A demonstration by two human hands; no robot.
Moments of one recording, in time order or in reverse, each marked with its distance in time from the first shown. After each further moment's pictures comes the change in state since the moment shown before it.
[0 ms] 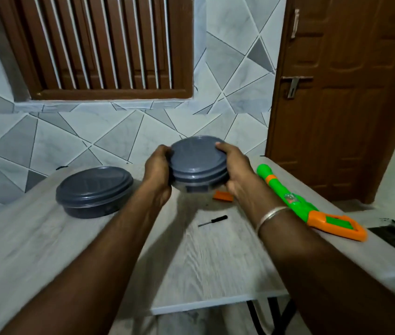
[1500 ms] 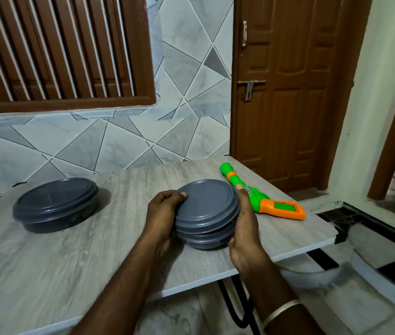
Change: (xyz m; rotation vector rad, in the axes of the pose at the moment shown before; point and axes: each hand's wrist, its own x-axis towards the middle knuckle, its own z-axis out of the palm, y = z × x) left_hand -0.084 -0.079 0.020 0.108 -0.156 -0.136; right_hand -0.105 0.043 -0.112 0.148 0.187 -0.020
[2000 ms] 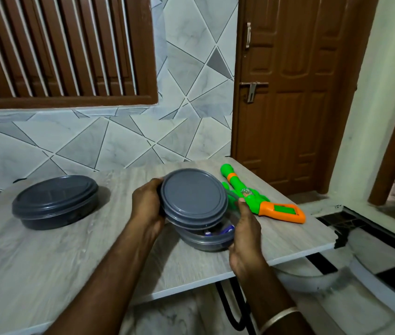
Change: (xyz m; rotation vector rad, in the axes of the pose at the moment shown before) left_hand 0.005 0.035 -0.001 -0.133 0.126 0.050; right_hand 0.007 0.014 -0.009 0.032 0.143 -0.027
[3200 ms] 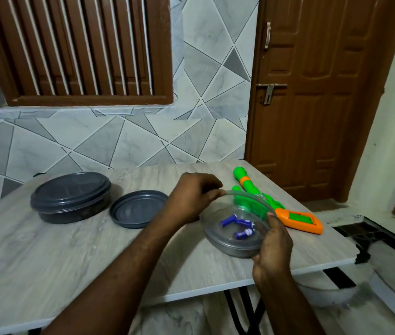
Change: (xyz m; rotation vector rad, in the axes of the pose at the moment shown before) left_hand 0.017 -0.008 0.025 1.131 -0.498 0.838; right_hand 0.017 -0.004 -0.025 0.040 0.155 -0.084
